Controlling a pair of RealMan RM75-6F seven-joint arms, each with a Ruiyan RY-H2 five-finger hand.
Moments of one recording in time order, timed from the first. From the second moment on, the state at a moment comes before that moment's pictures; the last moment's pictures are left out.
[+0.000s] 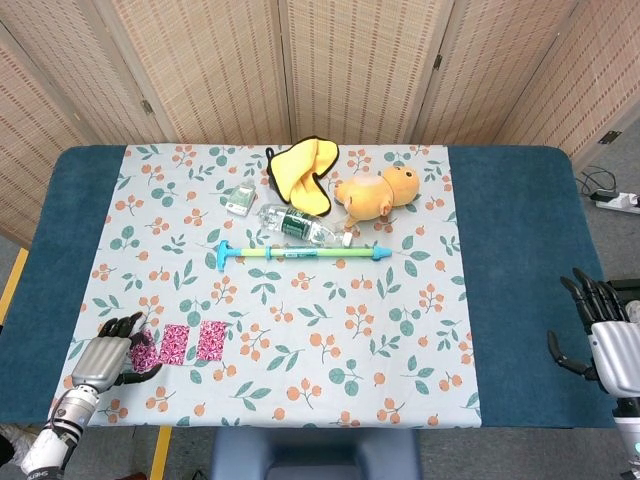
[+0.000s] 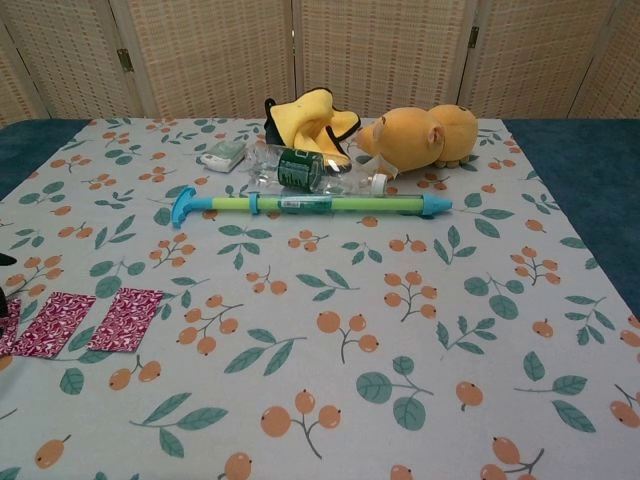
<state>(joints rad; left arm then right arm) -0.35 -1.29 0.04 -1.53 1.24 1.04 0.22 0.07 -1.04 0.05 -1.60 -1.54 1.50 0.21</state>
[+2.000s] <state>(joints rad) -0.60 -1.42 0.00 -1.62 0.97 0.91 0.52 0.07 -1.05 0.06 -1.54 -1.52 1.47 0.28</state>
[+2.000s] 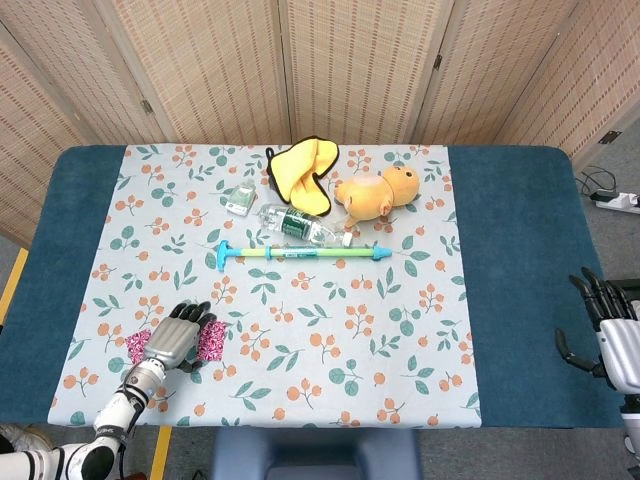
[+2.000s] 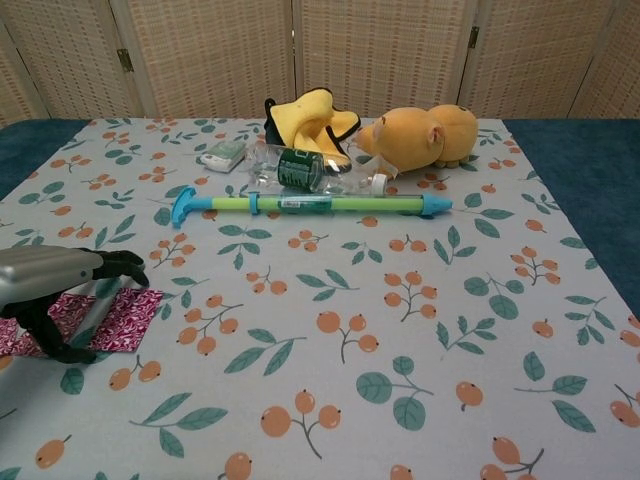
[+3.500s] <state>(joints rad) -0.39 -1.27 0.00 -1.66 0.88 1.09 0.30 0.10 -1.03 0.07 -1.56 -1.52 1.45 0.26</state>
